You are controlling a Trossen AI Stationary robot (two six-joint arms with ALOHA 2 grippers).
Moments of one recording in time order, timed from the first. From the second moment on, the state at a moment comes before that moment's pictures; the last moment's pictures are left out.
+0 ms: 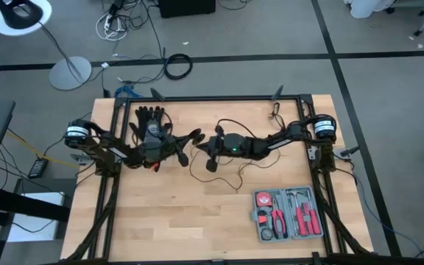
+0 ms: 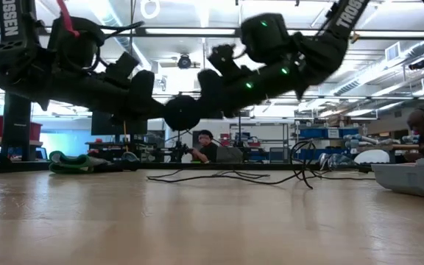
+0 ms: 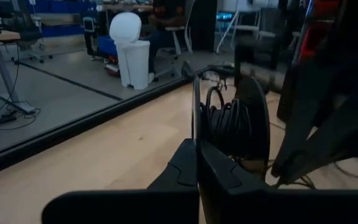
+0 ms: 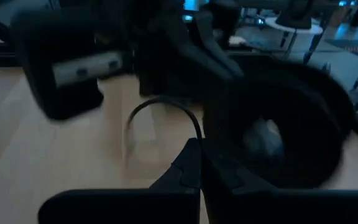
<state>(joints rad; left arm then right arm) 0.04 1.61 0.26 1.26 -0.57 -0.12 -0.06 1.94 0.96 0.72 0.19 -0.03</state>
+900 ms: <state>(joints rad) 0.04 1.61 0.27 1.19 -0.45 -0.22 -0.06 1.84 1.07 0.48 0.41 -0.21</state>
